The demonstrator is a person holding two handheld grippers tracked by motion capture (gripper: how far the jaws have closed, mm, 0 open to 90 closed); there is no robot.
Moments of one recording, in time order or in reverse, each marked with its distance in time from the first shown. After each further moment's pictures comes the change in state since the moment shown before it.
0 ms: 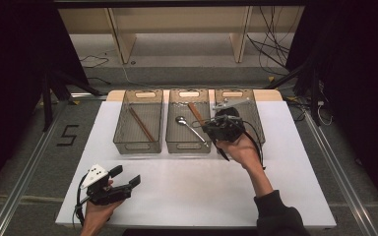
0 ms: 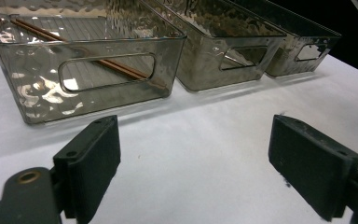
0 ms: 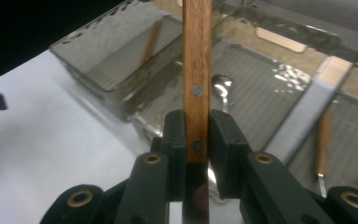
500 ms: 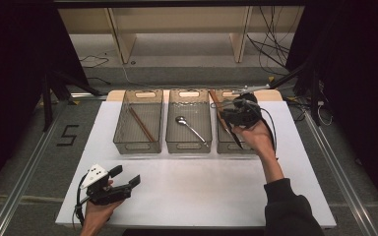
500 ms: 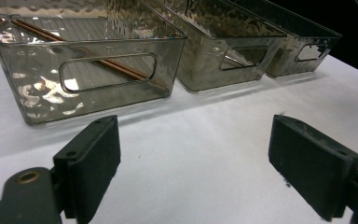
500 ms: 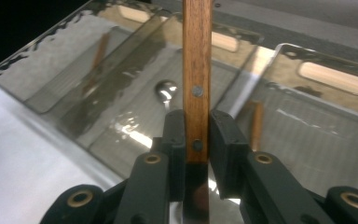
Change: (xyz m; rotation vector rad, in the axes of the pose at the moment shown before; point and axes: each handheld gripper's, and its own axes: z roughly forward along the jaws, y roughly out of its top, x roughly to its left) left arm 0.000 0.000 0.000 -0.004 0.001 -0.004; right arm -0.056 0.009 -0.011 -0.003 -0.102 0.102
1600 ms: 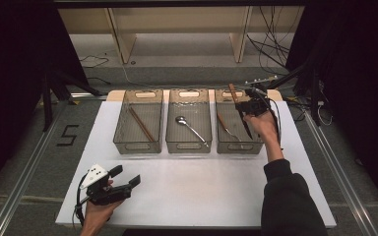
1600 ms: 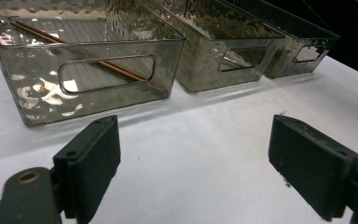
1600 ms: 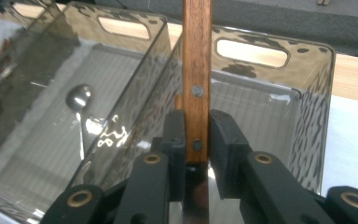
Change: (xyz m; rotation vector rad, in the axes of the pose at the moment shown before) left arm 0.000 0.000 -0.001 -0.004 -0.003 0.000; right arm -0.068 0.004 0.038 0.077 -0.149 0.145
